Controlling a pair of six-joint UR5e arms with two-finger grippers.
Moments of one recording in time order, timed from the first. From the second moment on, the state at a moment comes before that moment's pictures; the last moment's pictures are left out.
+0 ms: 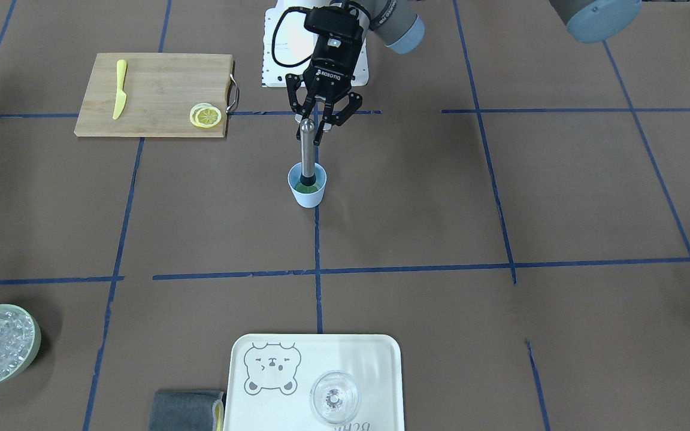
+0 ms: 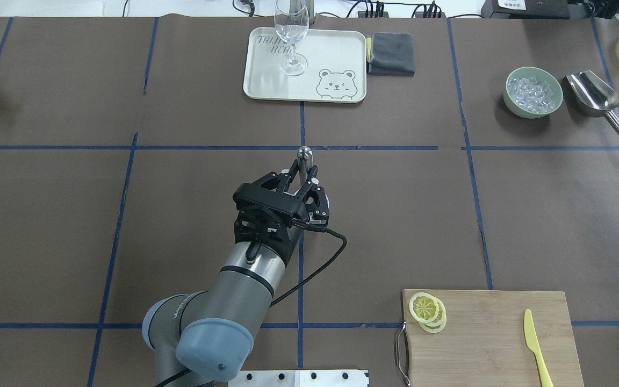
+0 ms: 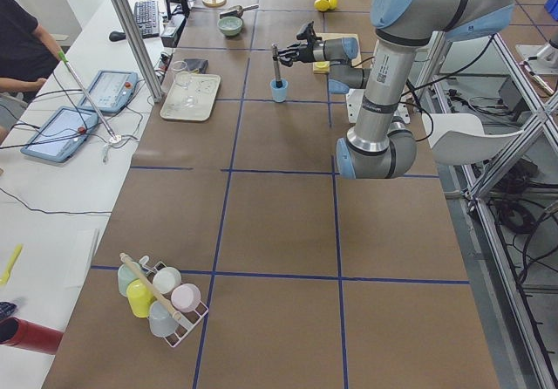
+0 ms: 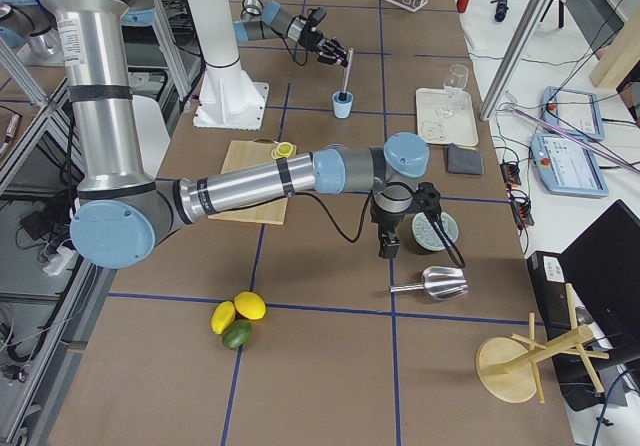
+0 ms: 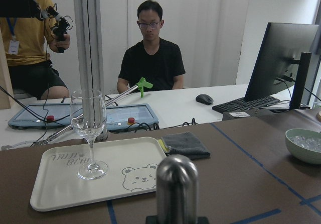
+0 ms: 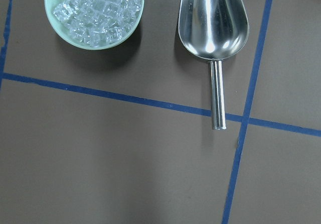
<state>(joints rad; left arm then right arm) -0.15 -2.19 -1.69 -2.42 -0.63 -0.76 1.46 -1.46 1.74 -1.75 2.36 -0.02</state>
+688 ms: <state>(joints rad) -0.15 -2.20 -1.63 -2.46 -0.64 -0.76 1.46 -1.46 1.74 -1.75 2.35 -0.02</state>
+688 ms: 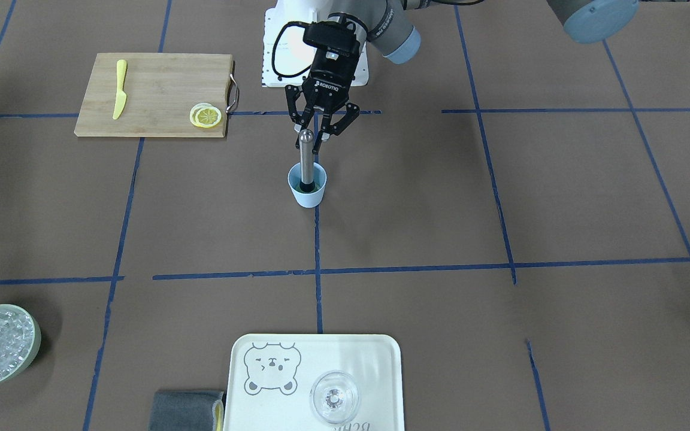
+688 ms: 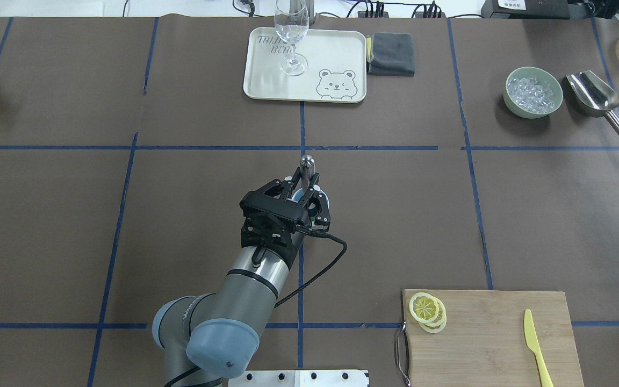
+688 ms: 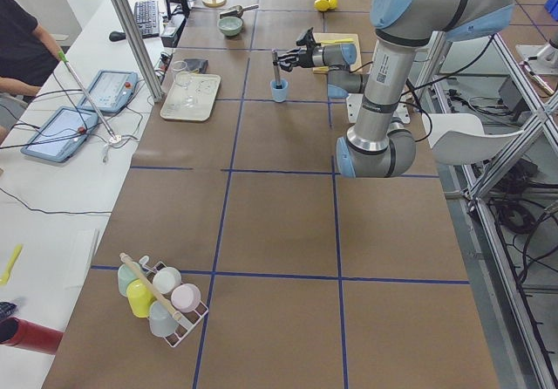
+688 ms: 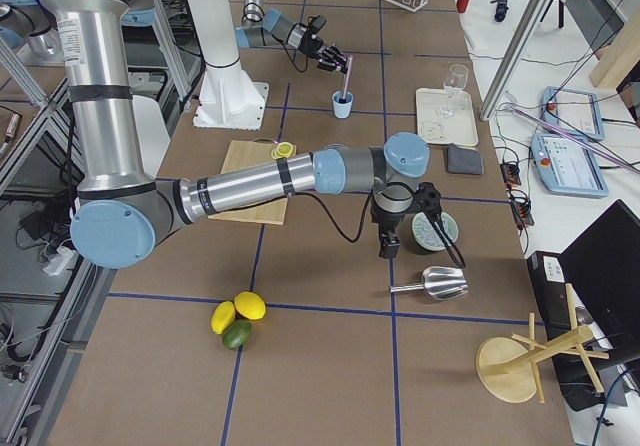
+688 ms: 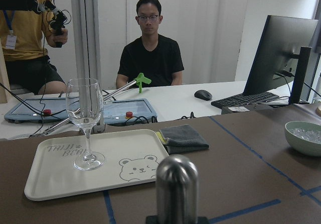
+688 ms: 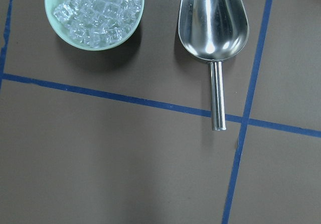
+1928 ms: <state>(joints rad) -0.15 -2.19 -1.68 -2.48 -0.64 -0.69 1.46 -1.46 1.75 -1.75 2.36 -0.02</state>
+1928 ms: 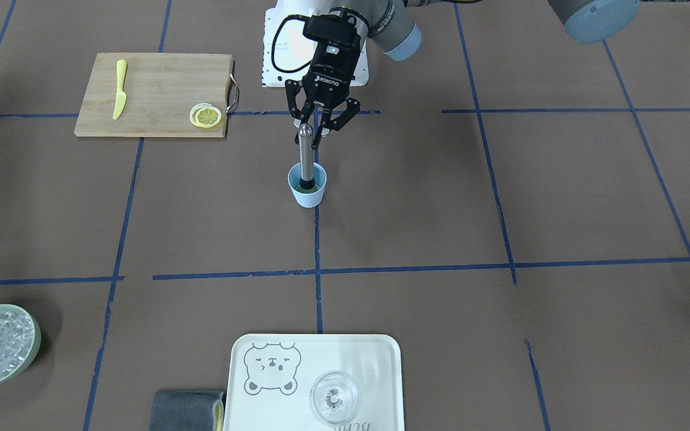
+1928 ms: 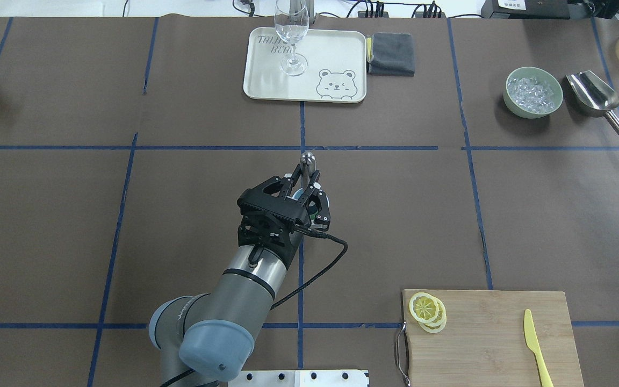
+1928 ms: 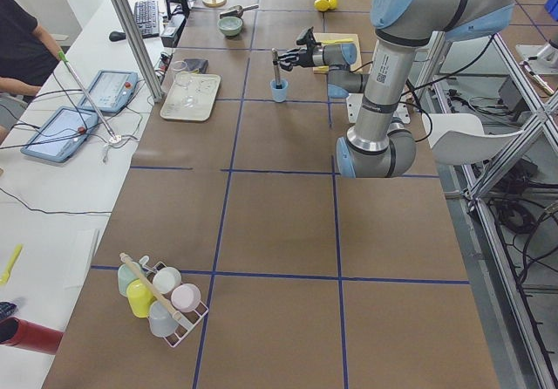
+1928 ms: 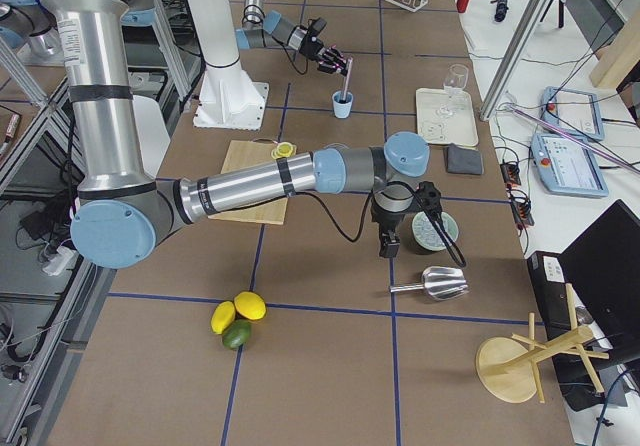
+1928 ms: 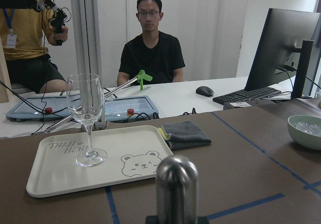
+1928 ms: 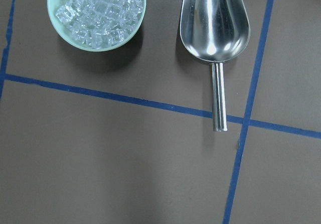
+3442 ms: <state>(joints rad) -0.33 -1.96 -1.96 -2.60 -1.04 -0.54 1.46 -1.44 1.76 -1.75 2.37 -0.02</state>
